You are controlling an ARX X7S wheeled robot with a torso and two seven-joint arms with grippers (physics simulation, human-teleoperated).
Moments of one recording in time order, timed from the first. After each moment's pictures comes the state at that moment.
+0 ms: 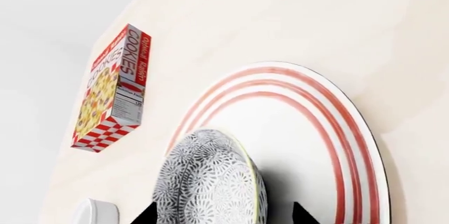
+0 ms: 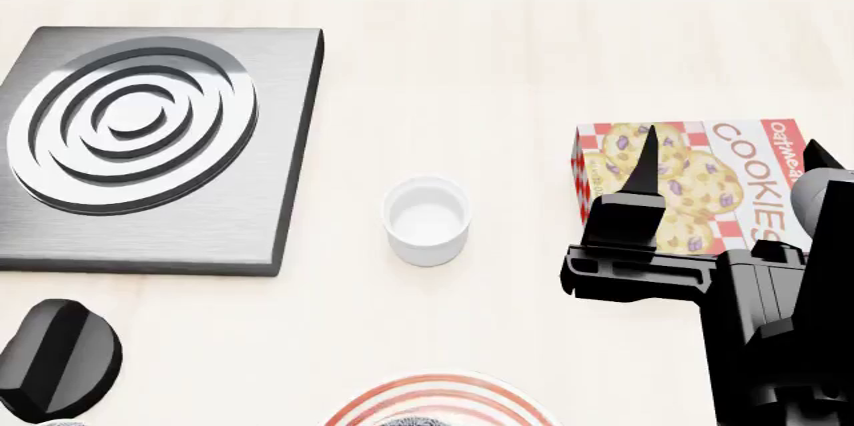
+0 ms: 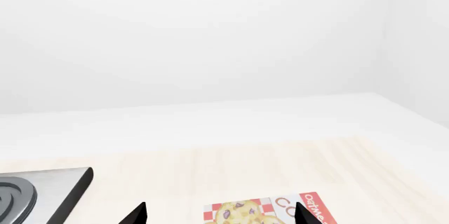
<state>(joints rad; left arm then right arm) -1.24 -0.73 1.86 0.68 -0.25 -0.57 -0.18 0.54 0.42 0.20 -0.77 0.86 1.11 0.50</state>
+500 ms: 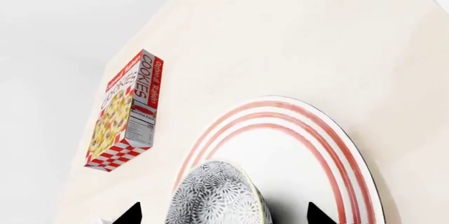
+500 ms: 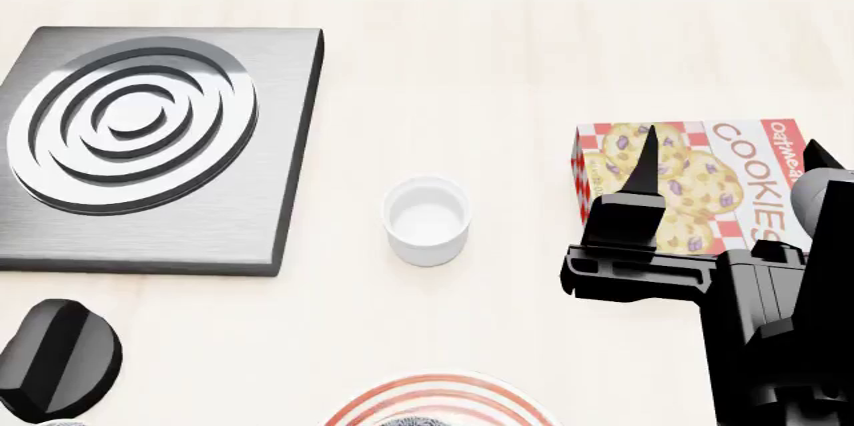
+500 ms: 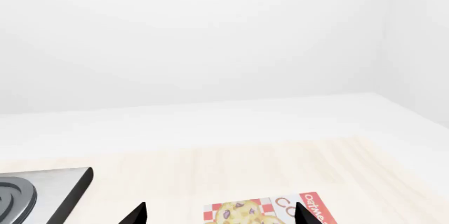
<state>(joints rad) -1.23 -0.72 1.83 0.76 -0.26 -0.60 -0.21 0.54 0.43 0.19 -0.76 0.86 1.10 0.51</state>
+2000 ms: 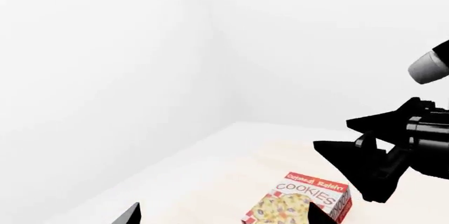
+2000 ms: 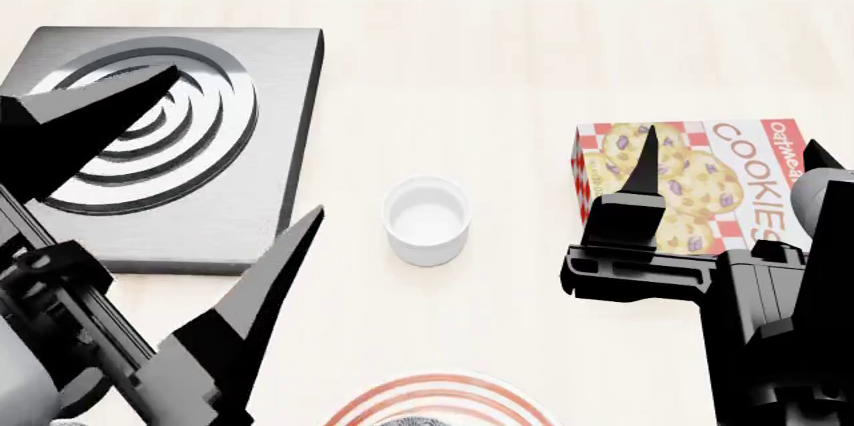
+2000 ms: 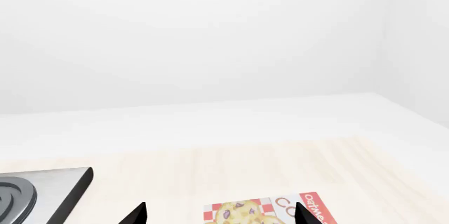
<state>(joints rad) -1.24 -0.94 1.14 0.73 -1.06 -0.20 -0.50 0.53 0.45 0.18 -0.76 0.89 1.07 0.54</state>
